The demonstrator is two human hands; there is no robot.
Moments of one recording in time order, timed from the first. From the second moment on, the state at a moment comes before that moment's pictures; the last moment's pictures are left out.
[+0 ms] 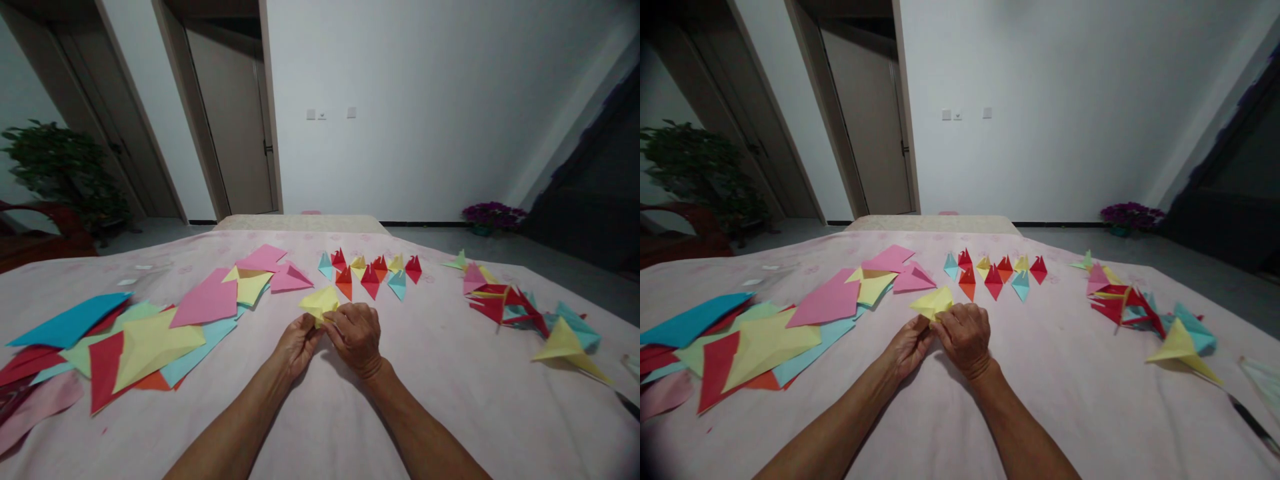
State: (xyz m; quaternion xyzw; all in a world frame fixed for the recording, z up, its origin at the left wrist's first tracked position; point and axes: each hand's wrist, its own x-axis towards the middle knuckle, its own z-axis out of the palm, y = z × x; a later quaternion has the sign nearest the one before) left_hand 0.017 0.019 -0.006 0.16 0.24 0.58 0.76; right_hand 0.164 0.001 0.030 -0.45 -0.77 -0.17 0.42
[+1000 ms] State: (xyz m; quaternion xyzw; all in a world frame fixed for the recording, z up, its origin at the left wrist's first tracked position) left_hand 0.027 0.008 -0.002 0.21 0.28 0.65 0.67; right_hand 0.140 0.008 0.007 -0.51 -0.64 0.09 0.56
